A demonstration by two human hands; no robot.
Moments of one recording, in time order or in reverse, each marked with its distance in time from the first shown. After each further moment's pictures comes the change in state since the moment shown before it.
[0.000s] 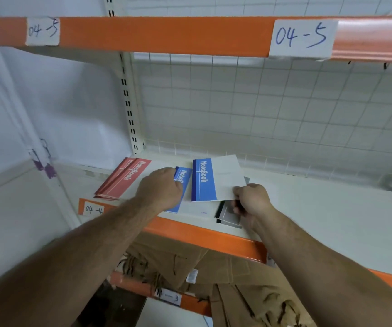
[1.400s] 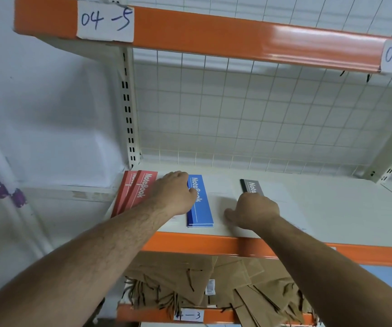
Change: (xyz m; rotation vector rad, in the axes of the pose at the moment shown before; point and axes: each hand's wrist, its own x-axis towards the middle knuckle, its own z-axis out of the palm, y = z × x) left_hand 0.059 -0.077 -0.009 -0.028 -0.123 0.367; right_hand -0.020 -0.002 0.100 -1.460 0.207 -0.073
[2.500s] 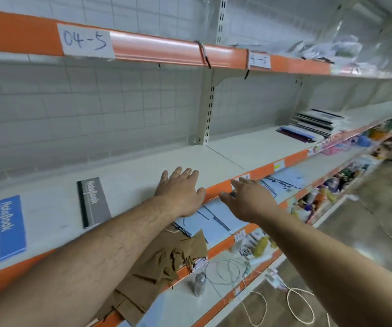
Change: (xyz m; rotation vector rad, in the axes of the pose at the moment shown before) left_hand -0.045 0.357 0.083 0.087 -0.228 0.673; right_hand -0.156 0.328 -0.027 0.082 0.175 0.421
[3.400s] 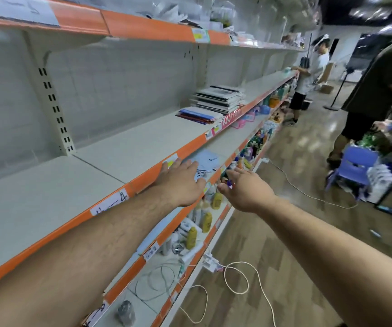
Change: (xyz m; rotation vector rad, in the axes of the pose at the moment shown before) left_hand 0.209 0.296 0.066 0.026 -0.078 0.408; right_hand 0.043 0.320 -0.026 0.000 0.002 0.325
